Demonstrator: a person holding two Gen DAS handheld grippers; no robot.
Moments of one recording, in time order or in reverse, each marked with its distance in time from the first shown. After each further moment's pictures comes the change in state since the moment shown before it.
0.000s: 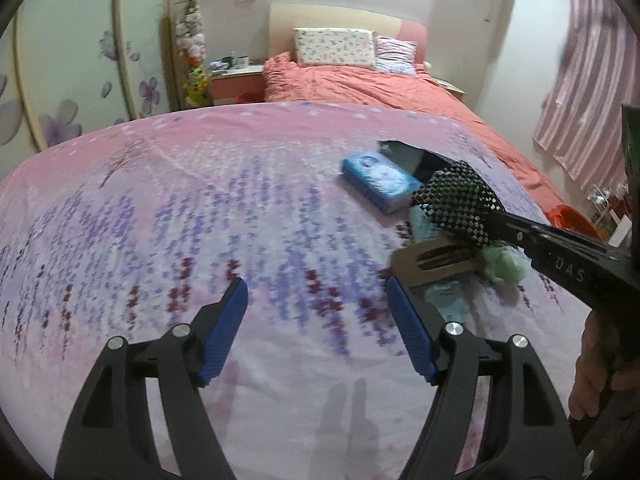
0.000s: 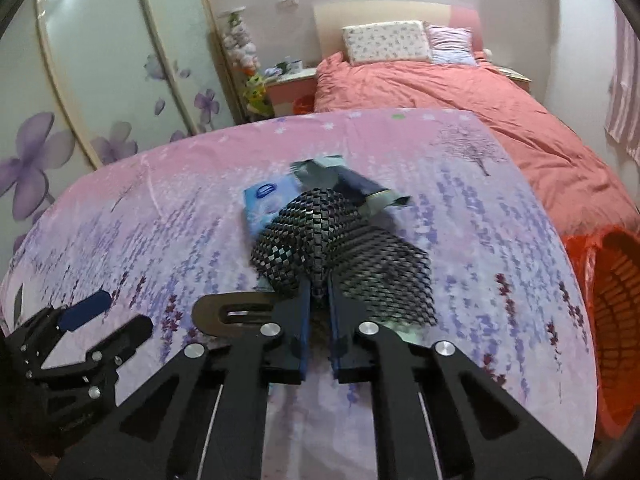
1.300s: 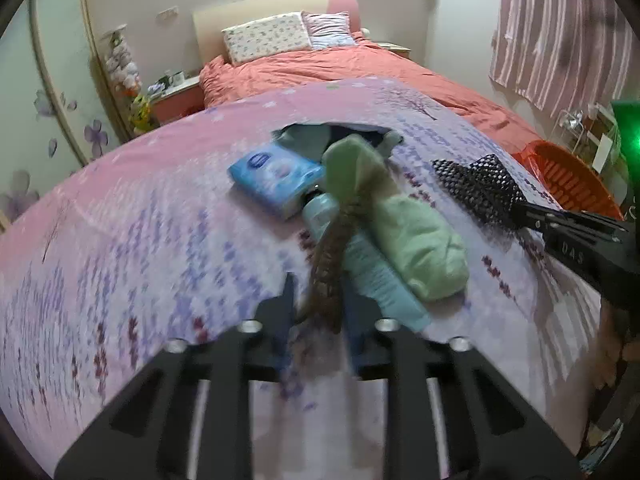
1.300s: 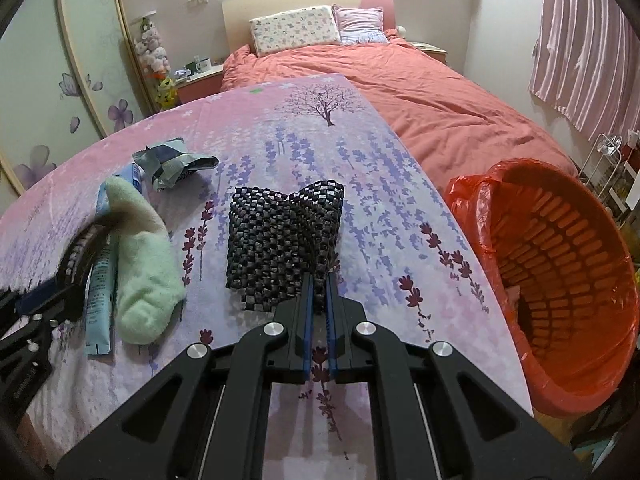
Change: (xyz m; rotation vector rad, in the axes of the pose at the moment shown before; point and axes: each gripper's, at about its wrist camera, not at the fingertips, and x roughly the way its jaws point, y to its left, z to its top) left arm 0.050 -0.069 0.011 0.233 0.059 -0.049; right arm -0.001 -0.085 -0.030 0.138 0.040 -0.258
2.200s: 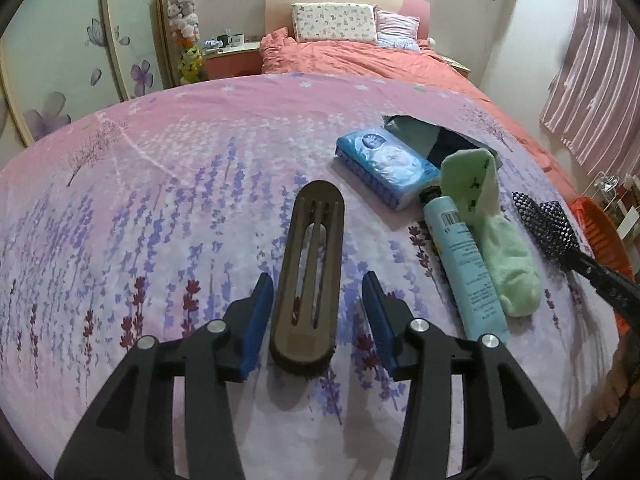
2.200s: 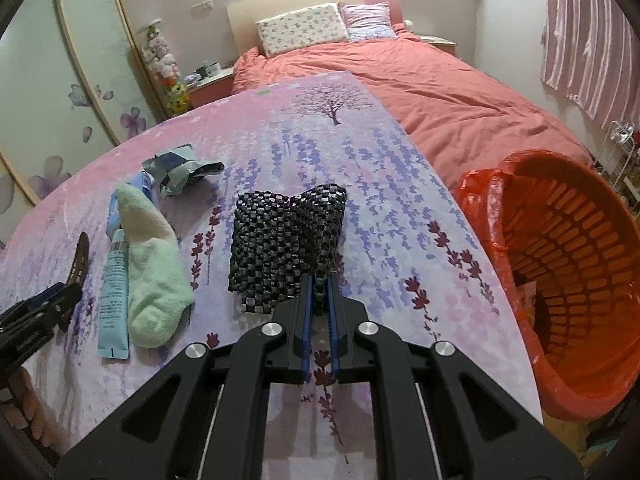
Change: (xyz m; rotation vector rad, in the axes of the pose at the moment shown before) left arm 0.010 0.061 -0.005 -0.230 0.037 0.064; right arm 0.004 -0.015 0.001 0.035 0.012 0.088
